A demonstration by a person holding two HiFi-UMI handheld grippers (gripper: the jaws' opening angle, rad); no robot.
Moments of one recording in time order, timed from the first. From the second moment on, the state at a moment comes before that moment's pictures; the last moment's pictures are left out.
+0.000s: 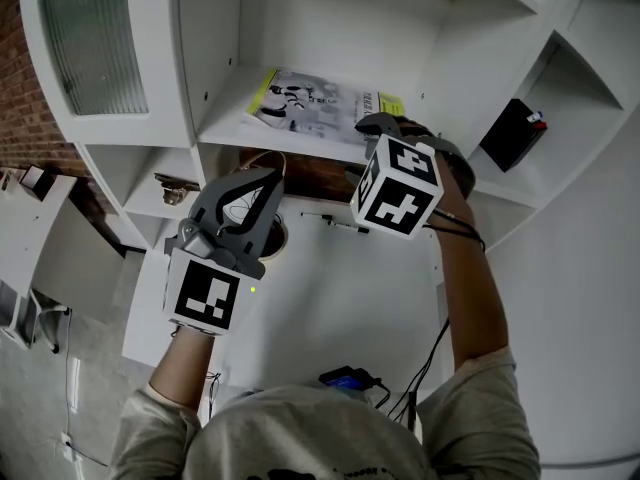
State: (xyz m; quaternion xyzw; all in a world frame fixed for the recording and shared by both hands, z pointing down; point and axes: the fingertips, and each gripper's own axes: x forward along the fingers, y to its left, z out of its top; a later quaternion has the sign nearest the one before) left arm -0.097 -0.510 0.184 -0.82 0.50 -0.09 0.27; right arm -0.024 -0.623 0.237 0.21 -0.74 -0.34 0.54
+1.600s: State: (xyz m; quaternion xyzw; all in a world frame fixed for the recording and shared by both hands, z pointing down) left arm -0.057 -0.560 0.203 -0.63 0.43 -0.41 0.50; right arm 0.005 -0.567 0.219 0.29 -0.67 -0.50 0.47
